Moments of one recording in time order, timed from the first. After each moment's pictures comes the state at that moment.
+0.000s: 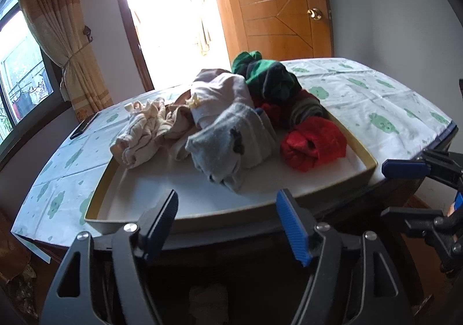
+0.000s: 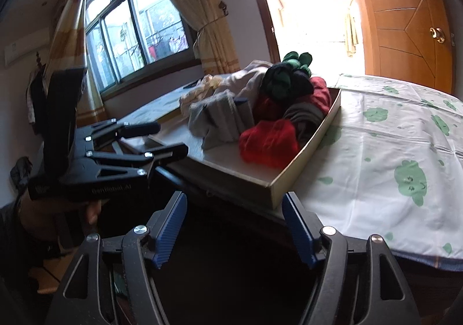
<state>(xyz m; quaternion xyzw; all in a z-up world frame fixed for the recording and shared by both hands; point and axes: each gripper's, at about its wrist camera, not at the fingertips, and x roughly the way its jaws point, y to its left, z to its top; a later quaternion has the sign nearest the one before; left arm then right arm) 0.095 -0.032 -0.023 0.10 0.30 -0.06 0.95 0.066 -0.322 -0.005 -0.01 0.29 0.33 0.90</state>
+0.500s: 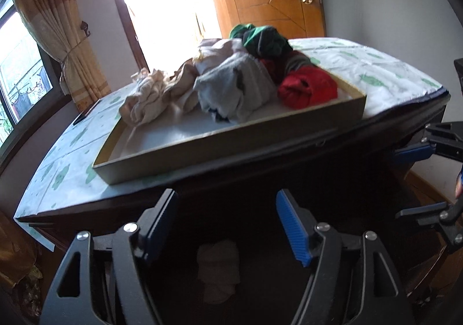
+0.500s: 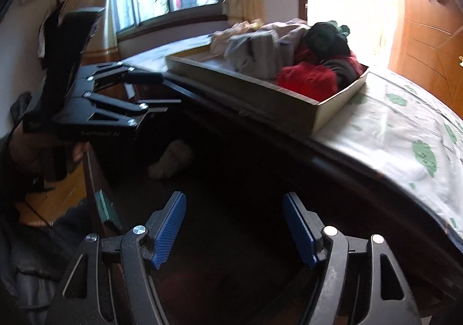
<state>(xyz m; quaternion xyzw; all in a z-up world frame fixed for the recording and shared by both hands) 0.055 -0.010 -0.058 0.12 0.32 -0.07 0.94 0.023 -0.304 -0.042 -0.14 0.34 0.36 0.86</state>
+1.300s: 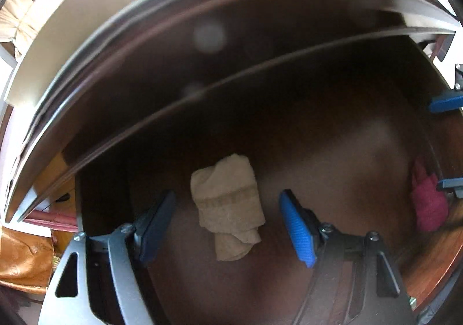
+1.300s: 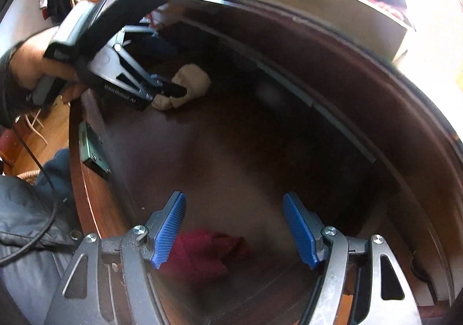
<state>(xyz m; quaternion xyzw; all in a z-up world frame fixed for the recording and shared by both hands) 0.099 -0.002 -0.145 0.20 0.52 -0.09 0.82 0.022 -0.270 -0.099 -0.23 0.44 0.36 0.79</state>
